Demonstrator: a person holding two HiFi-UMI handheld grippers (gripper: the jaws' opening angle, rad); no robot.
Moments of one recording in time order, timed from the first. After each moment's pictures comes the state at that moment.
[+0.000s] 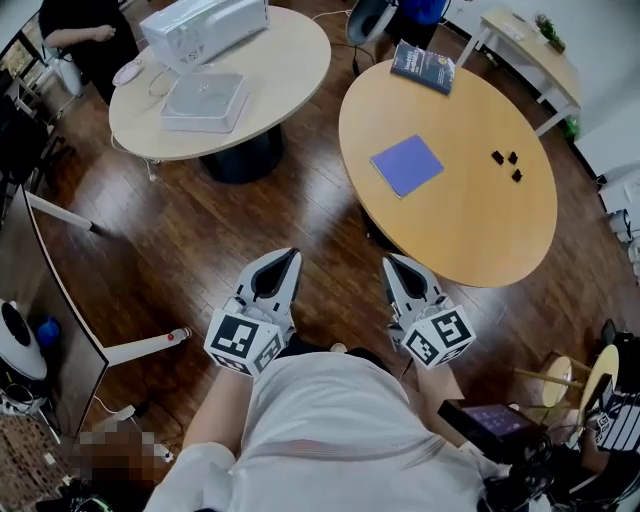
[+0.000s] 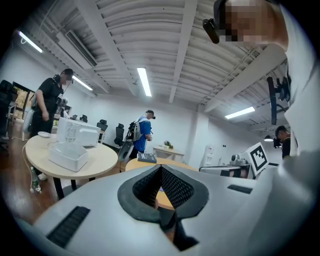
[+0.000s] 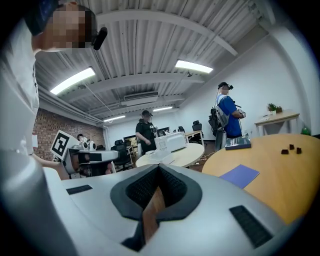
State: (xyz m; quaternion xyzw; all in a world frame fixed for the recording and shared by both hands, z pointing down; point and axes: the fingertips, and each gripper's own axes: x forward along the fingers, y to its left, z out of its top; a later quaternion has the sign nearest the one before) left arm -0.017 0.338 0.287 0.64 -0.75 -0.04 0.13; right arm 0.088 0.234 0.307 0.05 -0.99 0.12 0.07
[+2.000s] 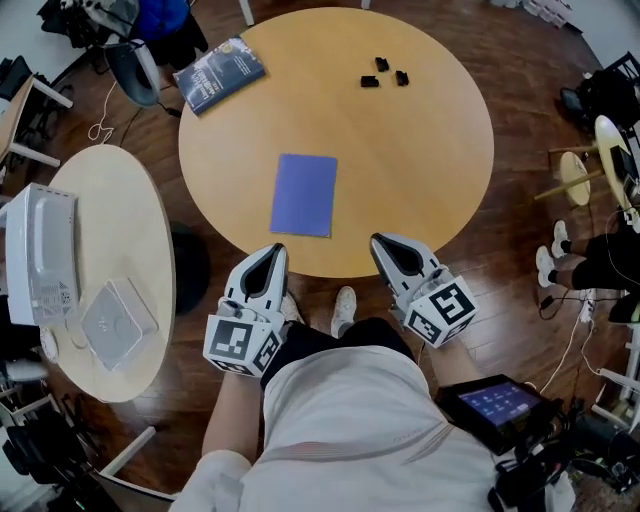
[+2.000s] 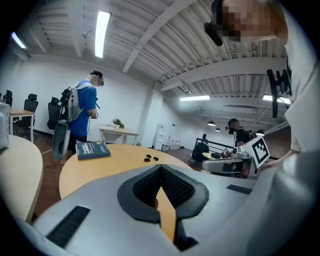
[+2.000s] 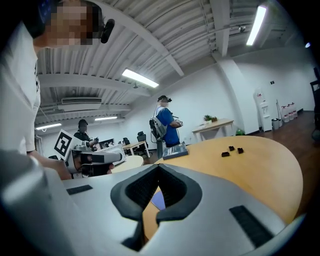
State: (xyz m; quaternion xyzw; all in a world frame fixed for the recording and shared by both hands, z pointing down) left arm -0.059 0.005 0.335 0.86 -0.48 0.06 0.16; right arm 0.088 -0.002 0.348 0.38 -0.91 0.17 0.04
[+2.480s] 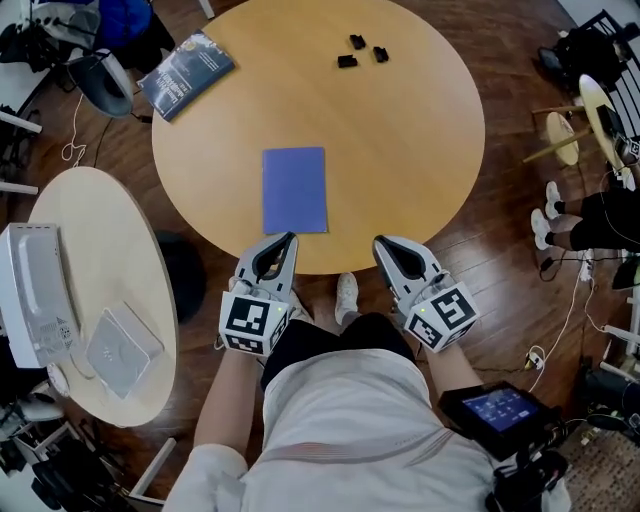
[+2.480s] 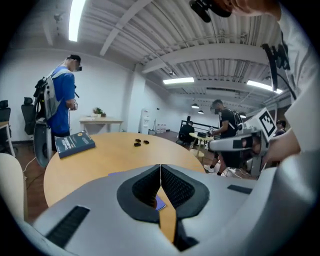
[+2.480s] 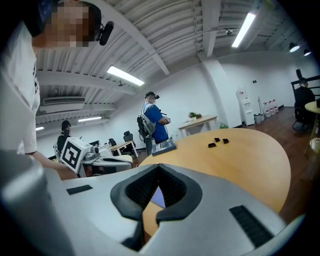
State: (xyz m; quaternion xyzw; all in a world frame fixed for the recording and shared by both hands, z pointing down) left arm -0.033 -0.029 0.408 0.90 -0.38 0.17 0.15; right arm 0.097 0.002 0.379 0.46 -0.86 0.21 0.05
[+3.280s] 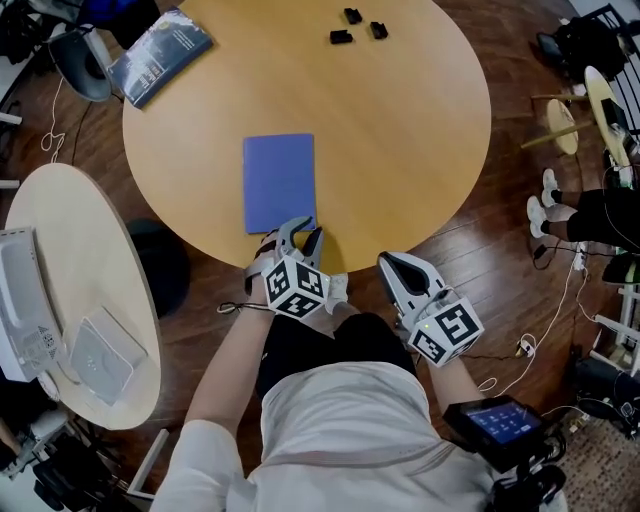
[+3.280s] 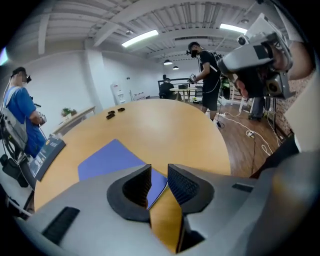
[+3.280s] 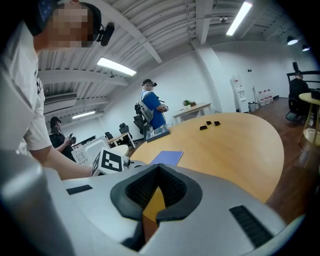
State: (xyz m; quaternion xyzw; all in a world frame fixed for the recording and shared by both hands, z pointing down) left arm 0.039 -0.034 0.586 0.87 -0.25 0.42 0.05; right arm 0.121 0.019 0.447 0.46 -0.84 0.26 0.09
